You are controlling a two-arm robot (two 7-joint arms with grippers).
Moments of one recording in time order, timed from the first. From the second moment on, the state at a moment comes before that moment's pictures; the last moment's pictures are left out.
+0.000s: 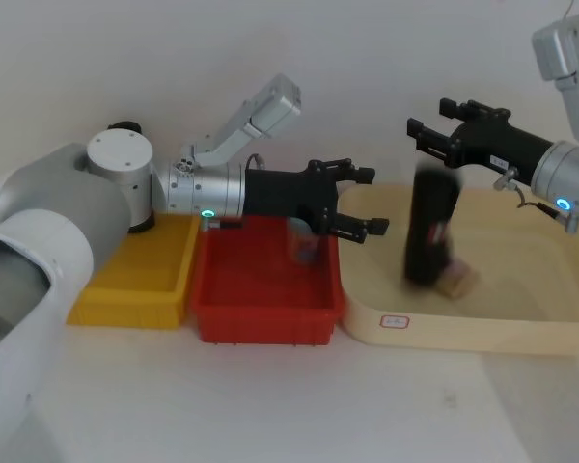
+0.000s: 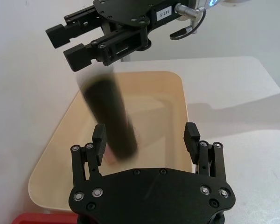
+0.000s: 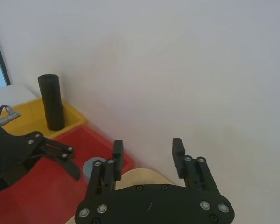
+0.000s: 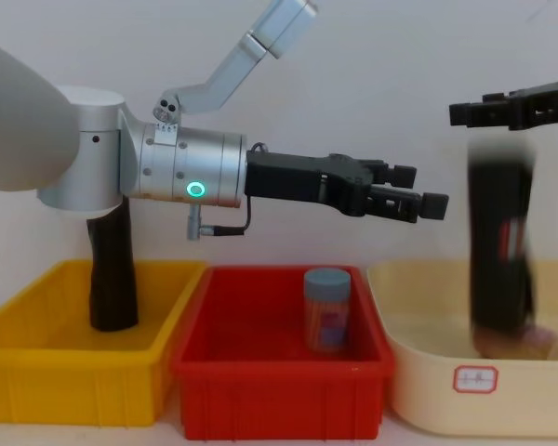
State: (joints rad) left arm -1.24 -0.10 0.65 -0.07 -0.44 -0.42 -1.33; right arm 0.66 0.48 -0.41 -1.29 0.44 0.23 0.51
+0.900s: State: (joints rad) left arm -1.24 -0.10 0.65 -0.07 -0.44 -0.42 -1.33; right arm 0.70 0.47 -0.41 -1.22 0.44 0.19 0.54
